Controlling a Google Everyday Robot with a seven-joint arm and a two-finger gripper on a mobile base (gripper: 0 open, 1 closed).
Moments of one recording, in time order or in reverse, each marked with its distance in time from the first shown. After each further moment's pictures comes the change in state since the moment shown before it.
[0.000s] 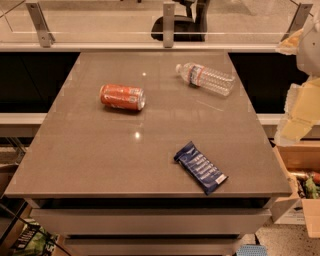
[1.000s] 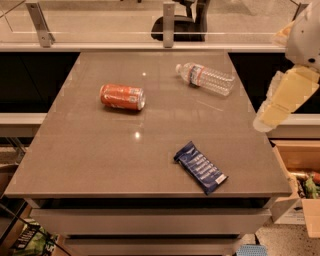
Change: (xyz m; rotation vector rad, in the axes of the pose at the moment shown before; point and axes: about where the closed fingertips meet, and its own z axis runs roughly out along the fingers) arm -0.023 -0.017 0.003 0.038 -0.102 0.093
